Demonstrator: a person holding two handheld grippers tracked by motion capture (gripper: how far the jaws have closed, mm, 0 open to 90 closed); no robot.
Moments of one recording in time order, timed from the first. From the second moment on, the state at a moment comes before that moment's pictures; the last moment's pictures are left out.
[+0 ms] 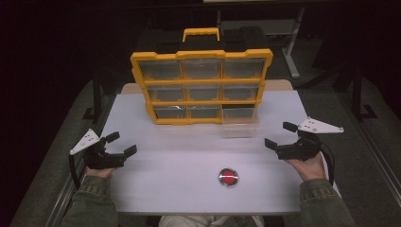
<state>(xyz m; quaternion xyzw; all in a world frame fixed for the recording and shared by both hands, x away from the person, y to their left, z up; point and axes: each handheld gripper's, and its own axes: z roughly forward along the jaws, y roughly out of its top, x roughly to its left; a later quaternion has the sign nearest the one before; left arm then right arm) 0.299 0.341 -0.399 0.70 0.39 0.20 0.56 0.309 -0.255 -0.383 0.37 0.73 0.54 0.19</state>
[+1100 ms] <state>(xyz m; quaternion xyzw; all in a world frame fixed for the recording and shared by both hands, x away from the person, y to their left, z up) 0.299 0.339 -0.400 0.70 0.39 0.20 0.56 0.308 -0.240 -0.379 0.36 0.76 0.52 0.17</state>
